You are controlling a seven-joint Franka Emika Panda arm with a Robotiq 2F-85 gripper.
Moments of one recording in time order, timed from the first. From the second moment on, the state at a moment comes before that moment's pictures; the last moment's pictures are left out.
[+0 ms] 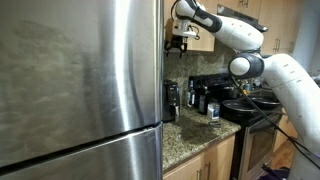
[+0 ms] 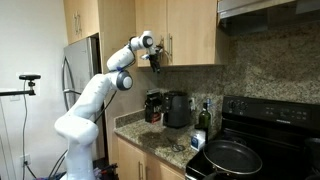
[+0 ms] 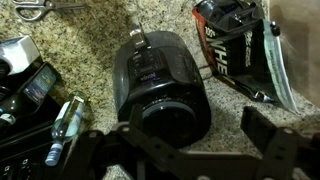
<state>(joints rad) 0.37 0.62 0.02 -0.37 -0.07 1.28 0.54</state>
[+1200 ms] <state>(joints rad) 0.42 0.40 0.08 -0.37 -0.03 0.95 0.30</state>
